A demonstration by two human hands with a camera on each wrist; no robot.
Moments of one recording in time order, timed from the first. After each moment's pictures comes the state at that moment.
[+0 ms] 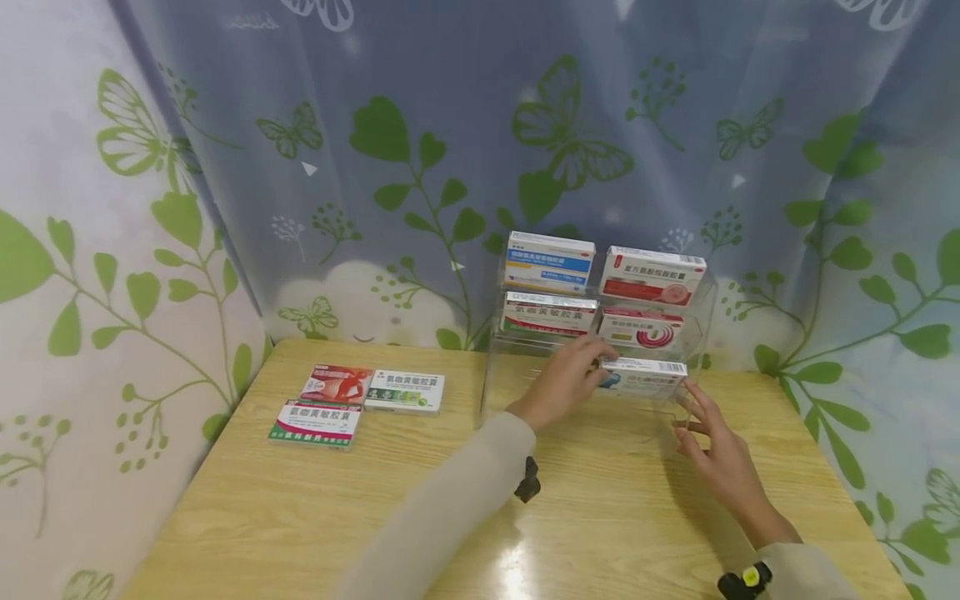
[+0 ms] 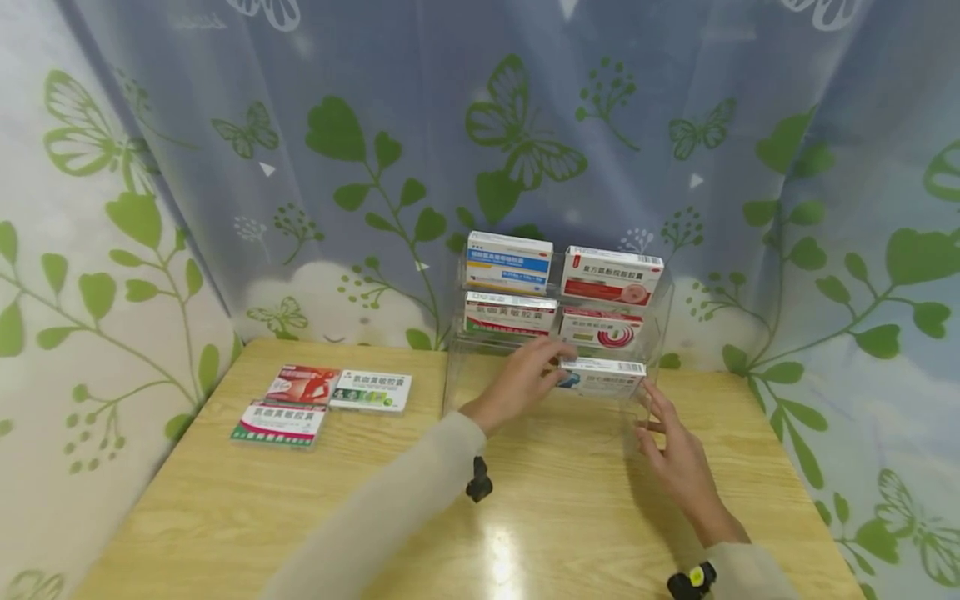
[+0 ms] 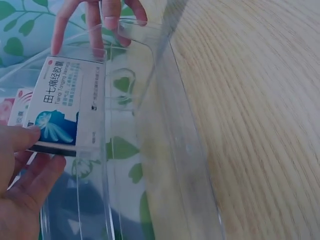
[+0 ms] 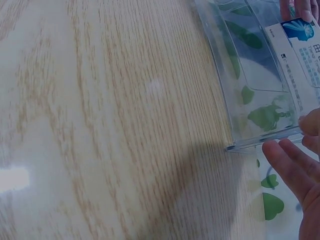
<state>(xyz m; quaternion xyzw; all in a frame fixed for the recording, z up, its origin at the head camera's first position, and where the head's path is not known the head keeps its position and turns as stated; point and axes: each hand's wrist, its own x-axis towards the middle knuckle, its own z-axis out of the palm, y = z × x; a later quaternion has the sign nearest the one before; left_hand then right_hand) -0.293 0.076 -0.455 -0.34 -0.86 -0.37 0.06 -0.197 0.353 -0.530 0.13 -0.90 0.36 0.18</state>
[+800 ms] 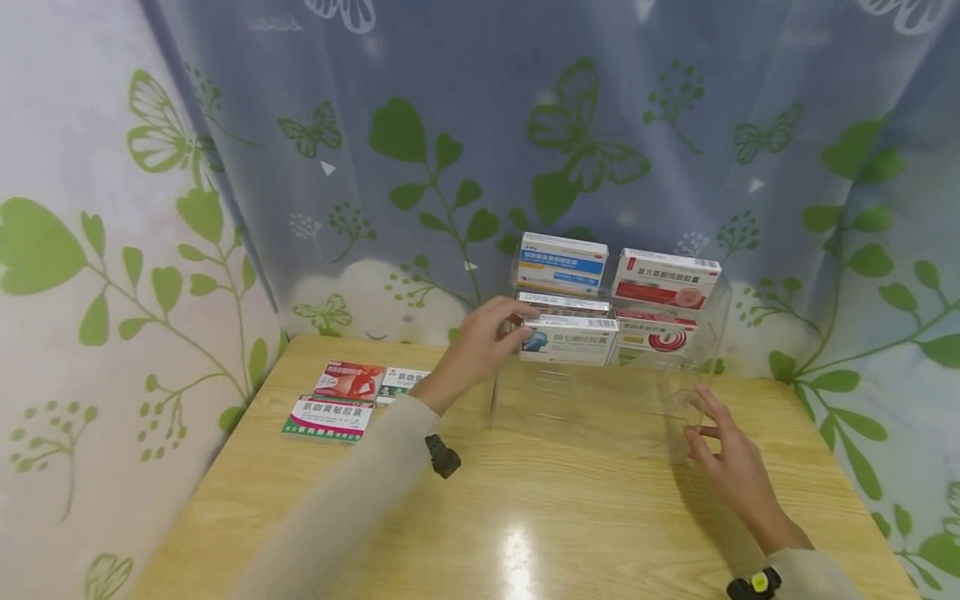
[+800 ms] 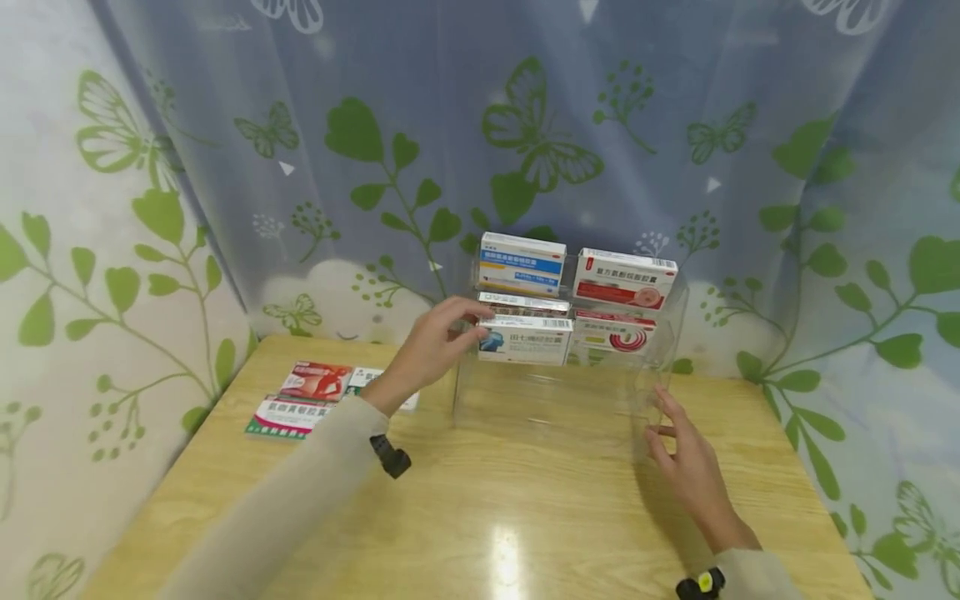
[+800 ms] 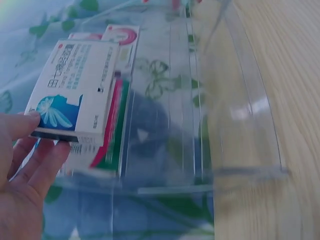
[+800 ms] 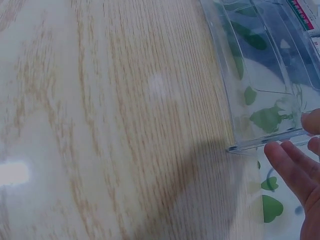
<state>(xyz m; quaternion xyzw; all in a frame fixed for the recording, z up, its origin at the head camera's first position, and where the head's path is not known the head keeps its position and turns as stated) -0.298 -0.056 -0.408 -0.30 -0.84 -0.45 0.11 -0.199 0.349 -0.530 0.14 -0.91 0.35 0.19</state>
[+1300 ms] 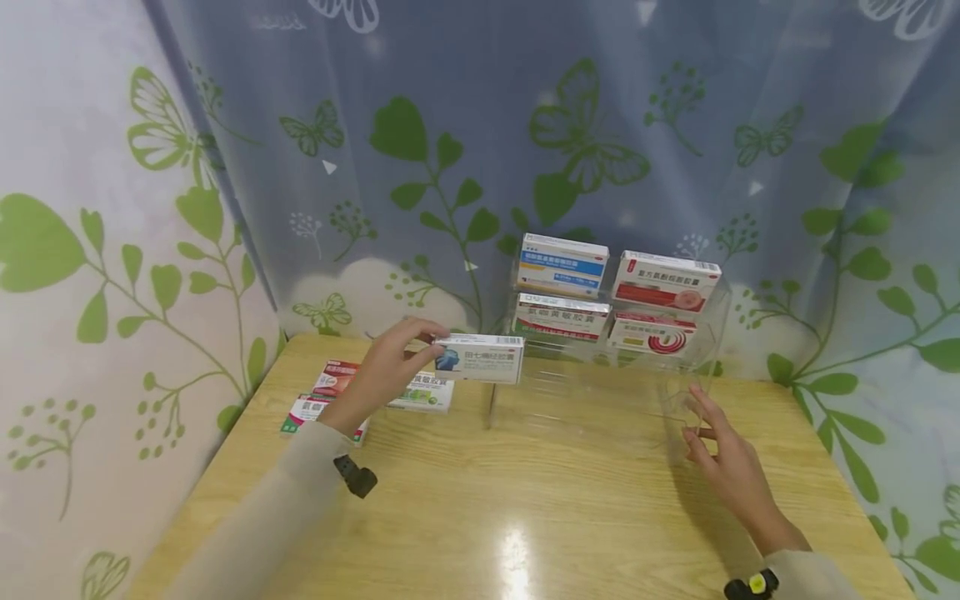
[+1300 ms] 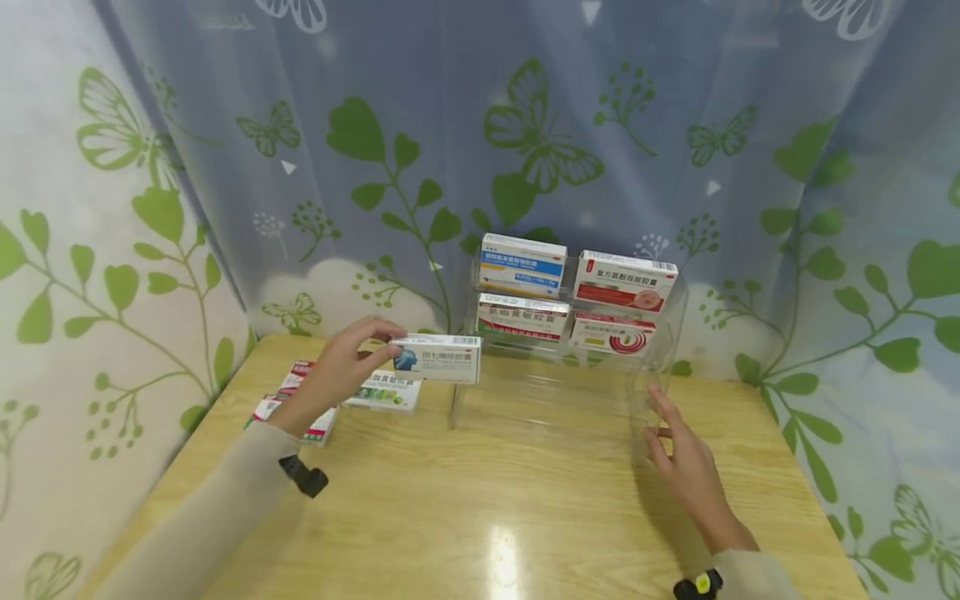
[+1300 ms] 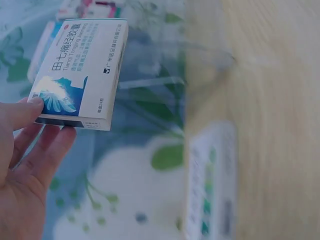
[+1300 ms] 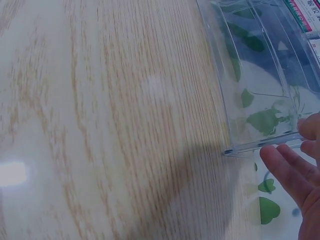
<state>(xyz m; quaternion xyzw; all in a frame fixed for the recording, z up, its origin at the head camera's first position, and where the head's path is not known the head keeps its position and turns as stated) -0.283 -0.172 -0.438 -0.24 -0.85 -0.45 0.09 -0.202 0.351 -0.527 0.13 -0.93 0.30 0.20</state>
